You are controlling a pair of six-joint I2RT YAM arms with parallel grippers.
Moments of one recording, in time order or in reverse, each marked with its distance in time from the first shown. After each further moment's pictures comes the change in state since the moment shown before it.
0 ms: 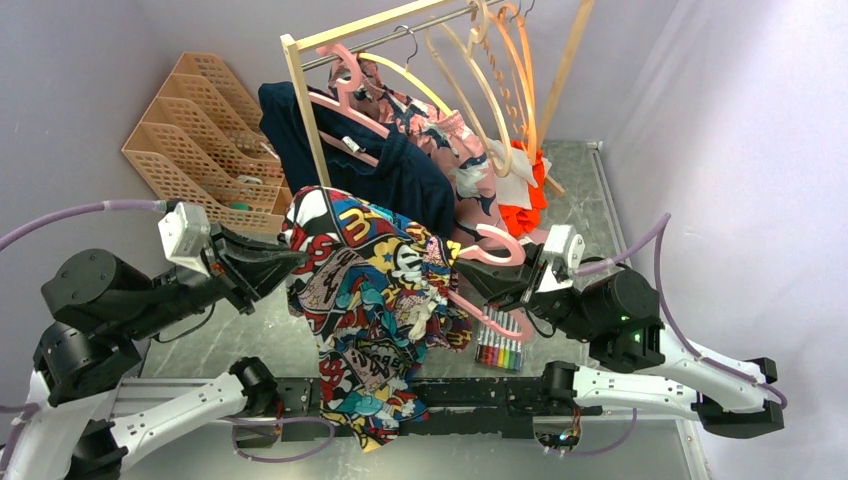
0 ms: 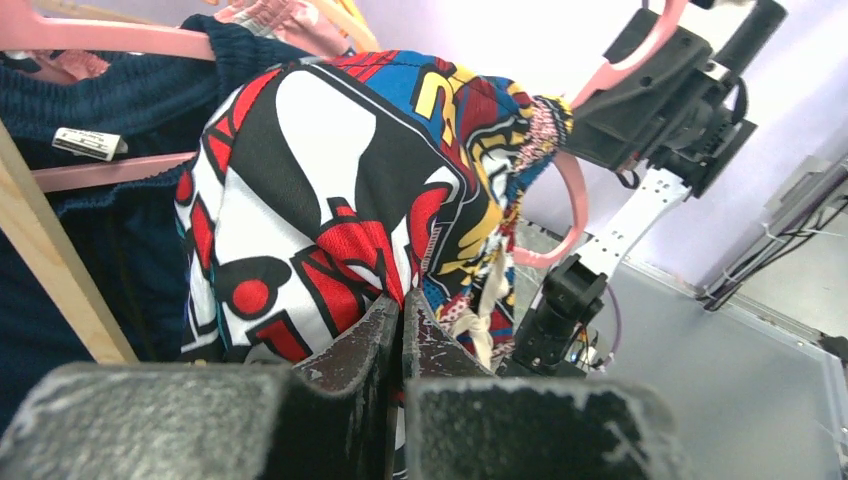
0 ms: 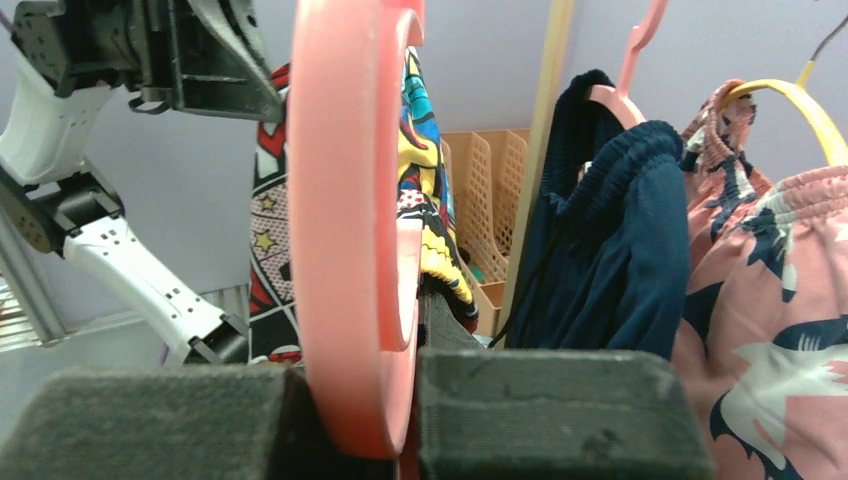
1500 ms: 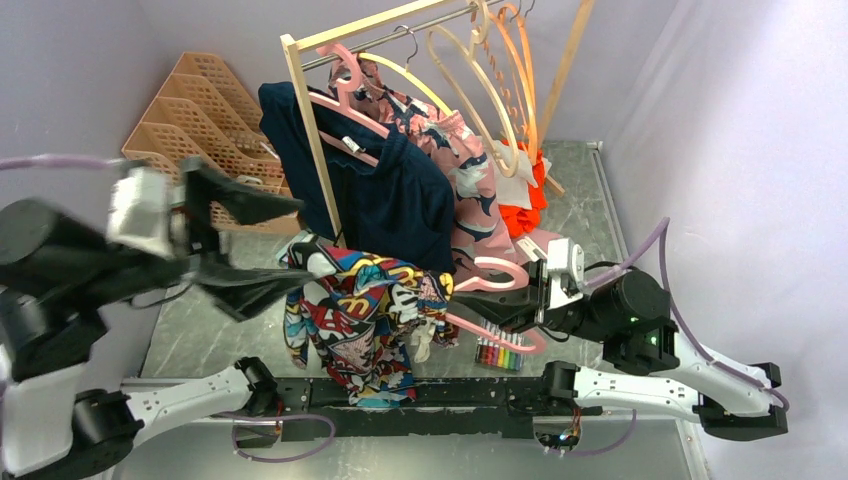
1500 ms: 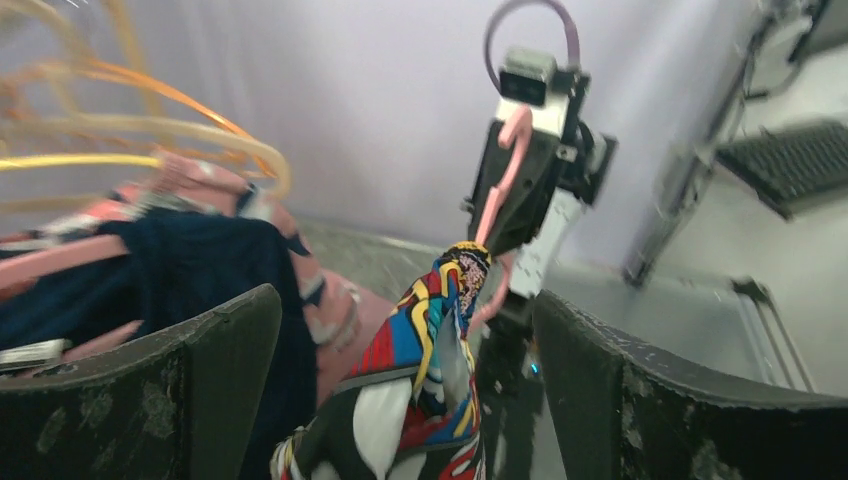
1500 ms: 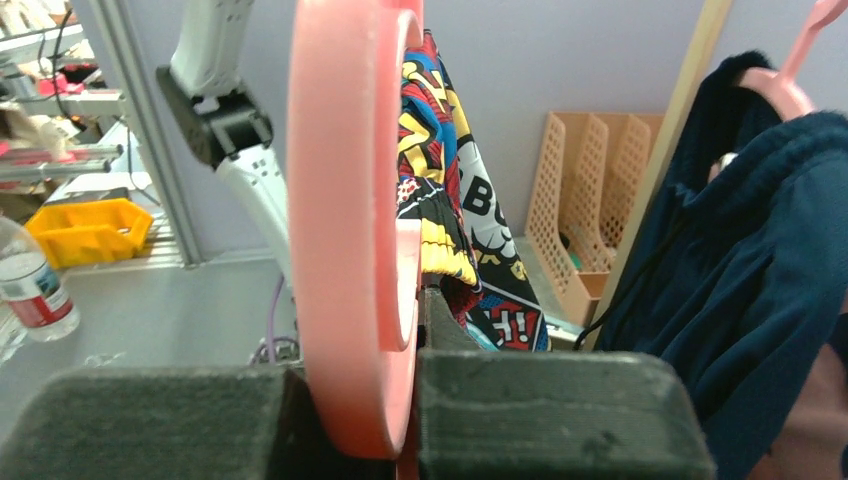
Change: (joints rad) left arm 0.000 0.192 0.430 -0.054 0.216 0.076; right arm 0.000 -0.029 0.053 -0.143 -0.220 0.068
